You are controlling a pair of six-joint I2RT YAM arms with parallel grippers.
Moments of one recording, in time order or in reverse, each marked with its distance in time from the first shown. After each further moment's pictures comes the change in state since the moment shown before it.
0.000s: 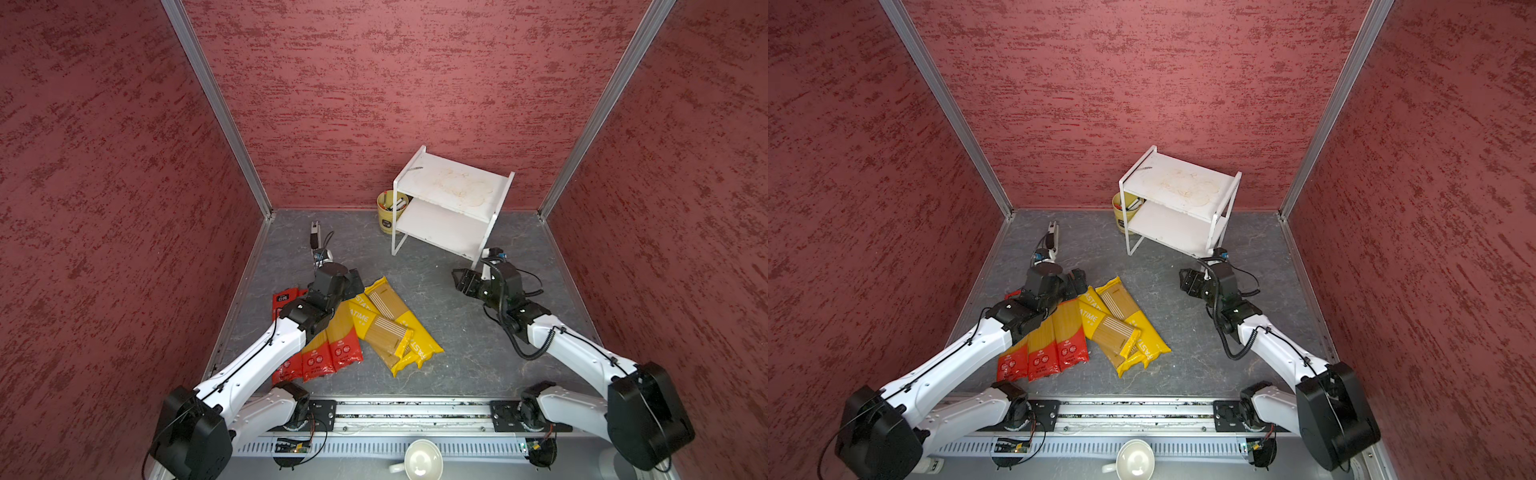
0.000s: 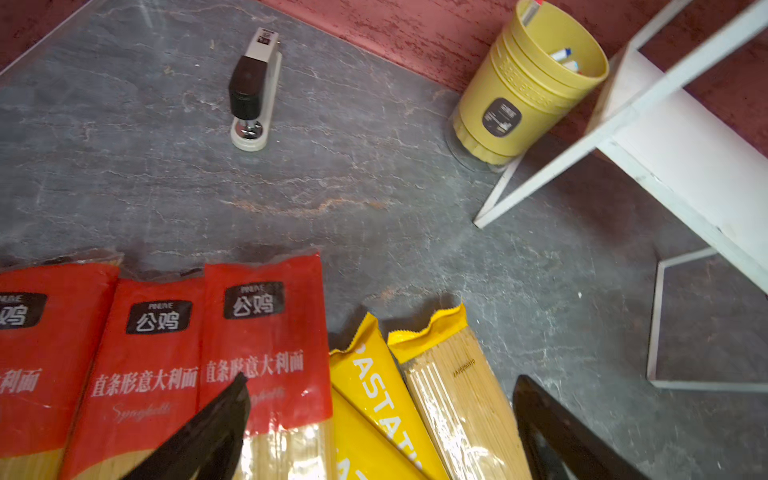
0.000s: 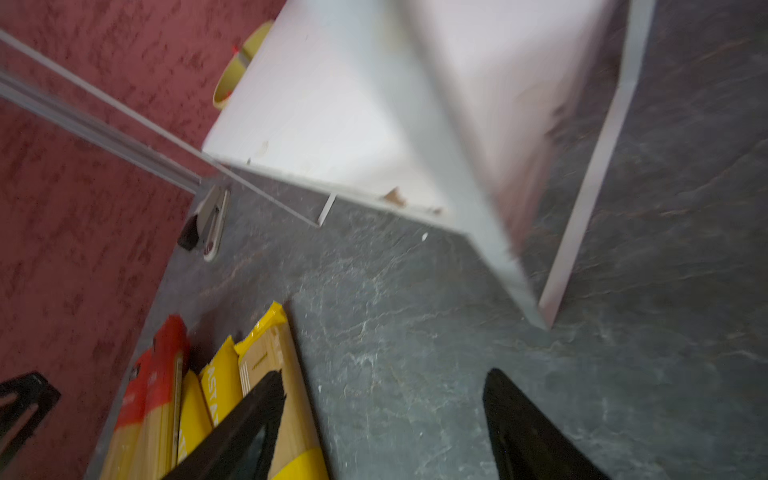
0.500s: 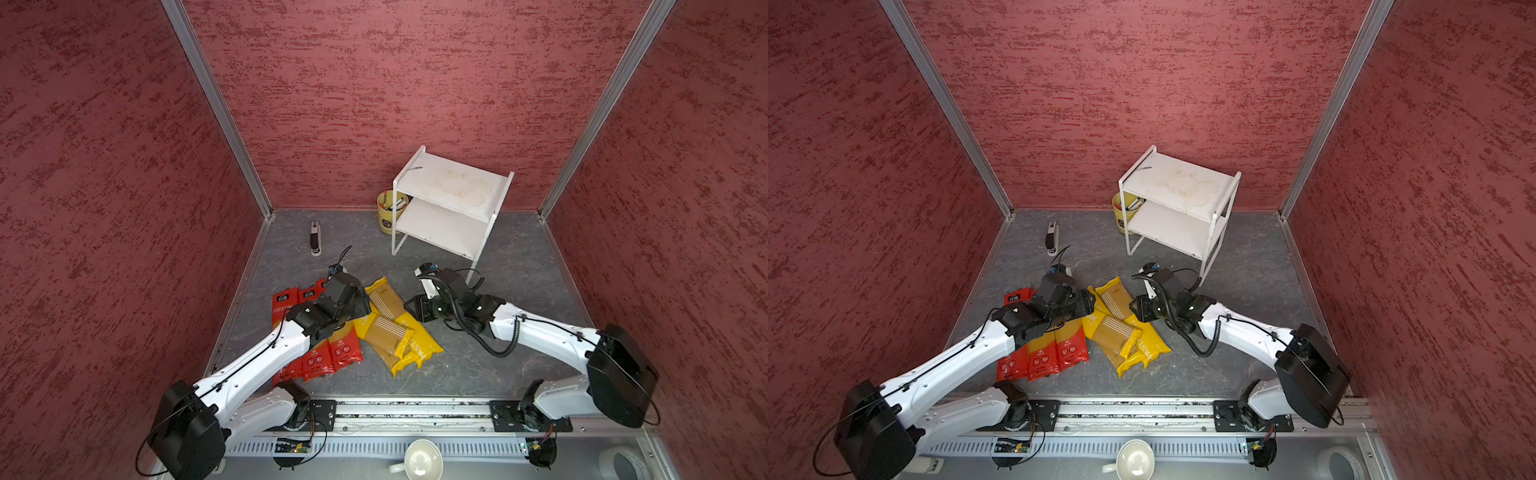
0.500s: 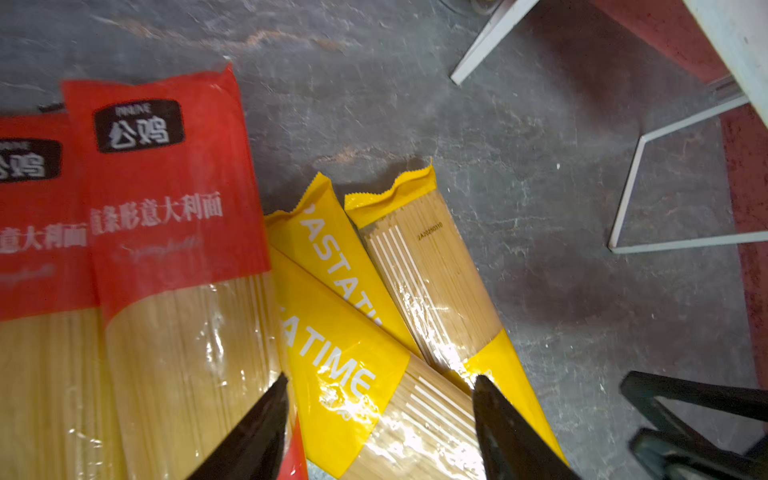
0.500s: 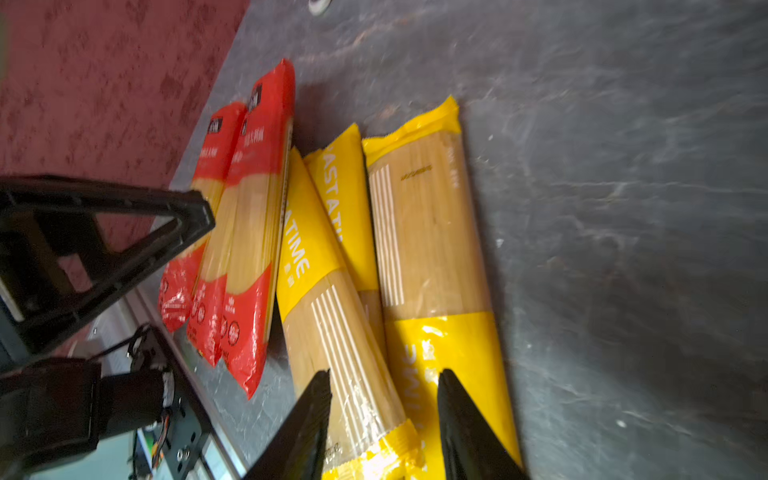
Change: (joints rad) left arm -0.069 0.010 -0.006 -0.158 0.201 -0.145; right arm 0.358 0.253 0.253 -0.224 -0.168 -0.101
